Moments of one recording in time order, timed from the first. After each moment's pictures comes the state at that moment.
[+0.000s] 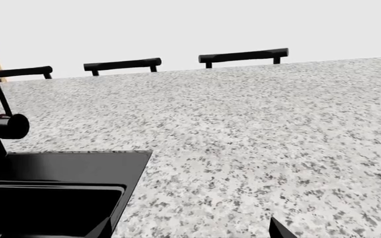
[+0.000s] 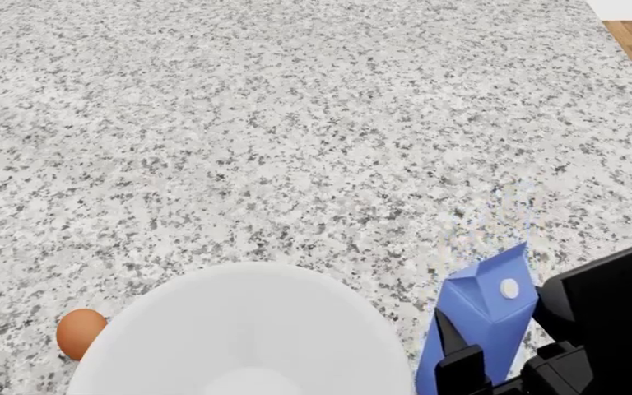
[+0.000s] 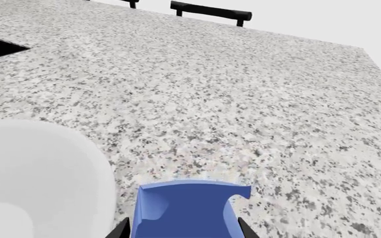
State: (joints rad) left arm -0.47 -1.03 0.23 0.18 -1.07 -0.46 -0.39; right arm 0.40 0.78 0.10 -0.61 1.04 1.09 0.08
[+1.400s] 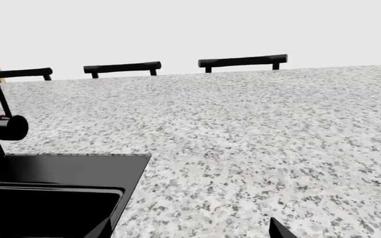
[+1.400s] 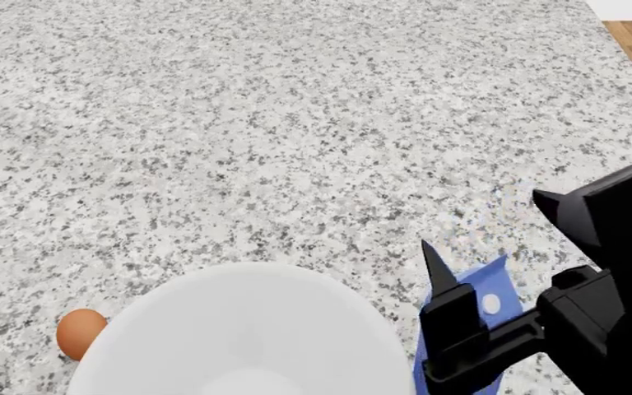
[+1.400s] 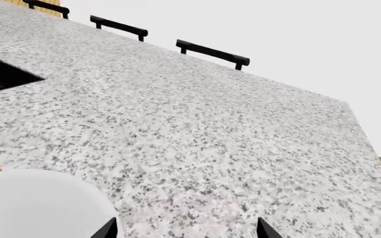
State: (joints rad) left arm -0.46 -1.02 0.21 0.18 -1.07 -0.44 -0.39; right arm 0.72 0.84 0.12 -0.65 1.36 1.28 0.26
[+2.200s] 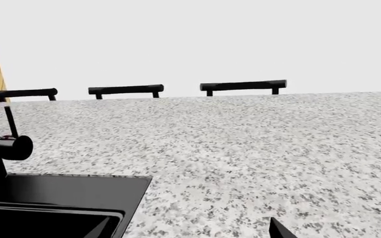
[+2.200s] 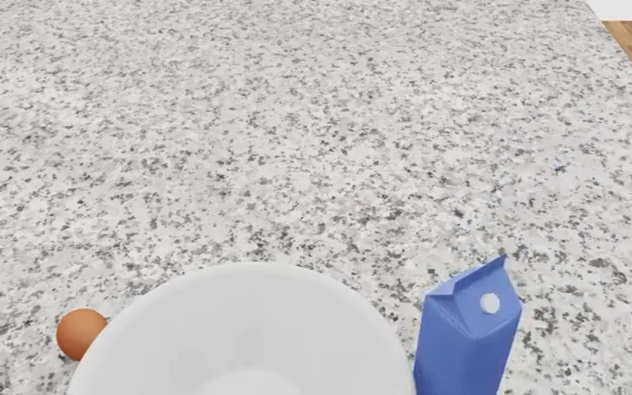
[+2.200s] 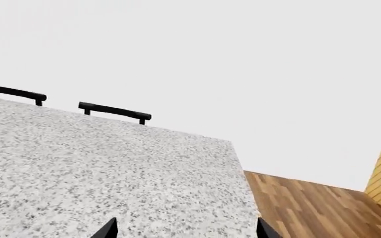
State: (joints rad) left arm -0.43 -1.00 0.18 0.18 -1.01 -0.35 -0.37; right arm 0.95 1.14 0.34 -0.57 1.93 1.29 0.79
